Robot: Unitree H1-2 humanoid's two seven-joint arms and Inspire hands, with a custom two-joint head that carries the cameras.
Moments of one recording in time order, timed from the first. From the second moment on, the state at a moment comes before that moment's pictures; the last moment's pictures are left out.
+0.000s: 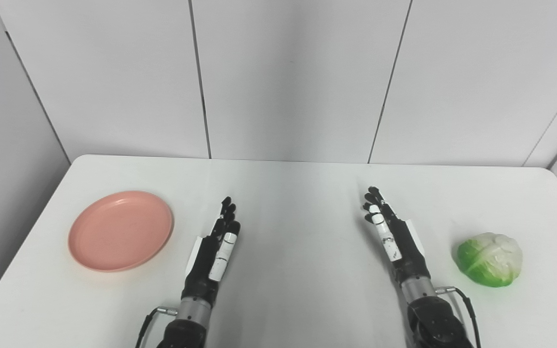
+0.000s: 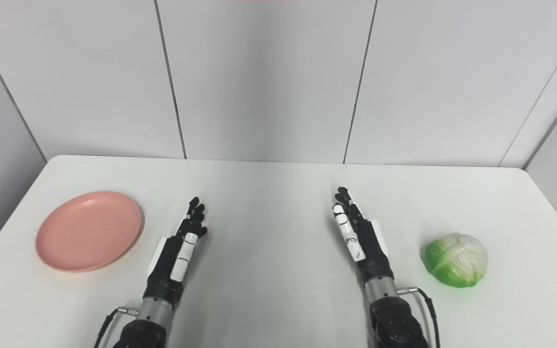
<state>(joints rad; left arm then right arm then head) -0.22 -0.05 -0.11 0.27 0.15 -0.14 0.02 -0.33 -0.15 0.02 0.35 -0.01 -0.14 0.03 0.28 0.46</state>
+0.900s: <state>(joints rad) -0.32 -0.07 -0.11 0.41 0.13 -0.17 0.02 -0.34 -0.18 -0.01 0.38 0.07 -0.16 0.12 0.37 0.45</state>
